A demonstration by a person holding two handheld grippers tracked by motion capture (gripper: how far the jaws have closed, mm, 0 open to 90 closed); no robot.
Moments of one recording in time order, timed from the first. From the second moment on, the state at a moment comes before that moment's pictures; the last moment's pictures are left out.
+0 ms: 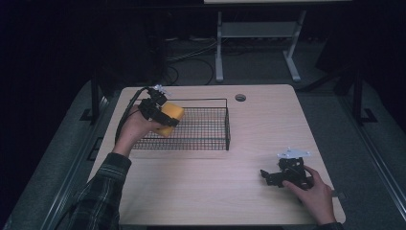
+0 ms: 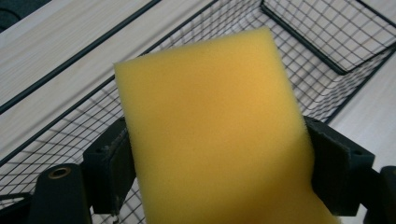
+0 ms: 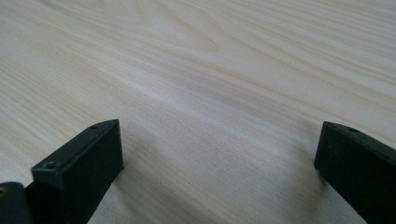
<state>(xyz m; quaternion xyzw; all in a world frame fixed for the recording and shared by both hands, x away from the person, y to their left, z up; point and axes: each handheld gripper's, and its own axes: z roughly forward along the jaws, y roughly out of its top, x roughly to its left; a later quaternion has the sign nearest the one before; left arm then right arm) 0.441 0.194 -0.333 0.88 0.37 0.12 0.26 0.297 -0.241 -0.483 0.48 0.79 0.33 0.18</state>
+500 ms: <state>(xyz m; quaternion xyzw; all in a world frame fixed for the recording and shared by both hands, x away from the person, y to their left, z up) 0.457 0.227 -0.345 0.87 0.41 0.13 0.25 0.297 -0.241 -0.483 0.47 0.79 0.33 0.18</state>
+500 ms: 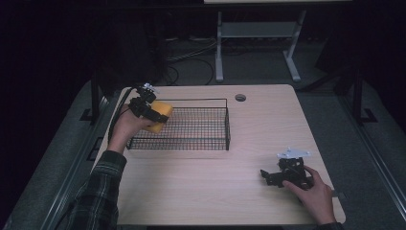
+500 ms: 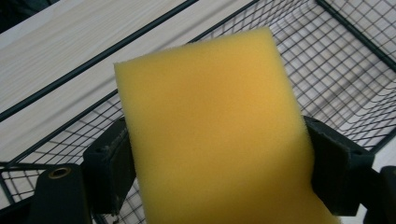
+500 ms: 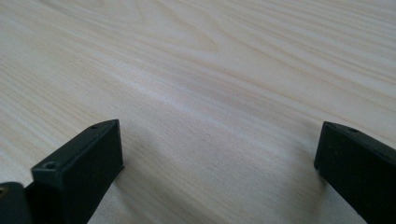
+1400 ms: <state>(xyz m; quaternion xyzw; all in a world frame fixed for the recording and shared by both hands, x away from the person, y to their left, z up) 0.472 0.265 -0.382 0.85 0.46 0.13 0.21 0.297 -0.241 -0.484 0.47 0.80 0.33 0.18</state>
